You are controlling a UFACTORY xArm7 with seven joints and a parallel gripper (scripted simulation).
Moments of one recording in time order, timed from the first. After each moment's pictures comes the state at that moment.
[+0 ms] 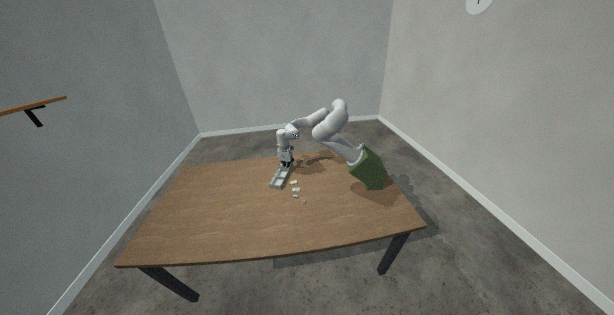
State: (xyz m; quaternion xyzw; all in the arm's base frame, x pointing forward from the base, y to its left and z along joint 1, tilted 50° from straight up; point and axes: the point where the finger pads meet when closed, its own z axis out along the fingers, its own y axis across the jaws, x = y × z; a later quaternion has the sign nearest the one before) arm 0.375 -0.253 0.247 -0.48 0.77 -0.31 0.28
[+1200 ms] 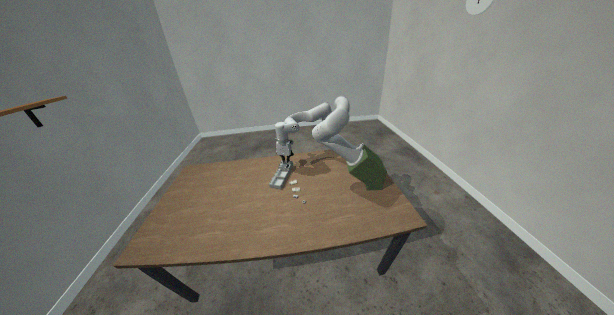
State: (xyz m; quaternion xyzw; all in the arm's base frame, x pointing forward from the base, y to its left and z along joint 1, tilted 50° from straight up) arm 0.338 -0.242 0.279 -0.48 0.77 -0.31 0.28
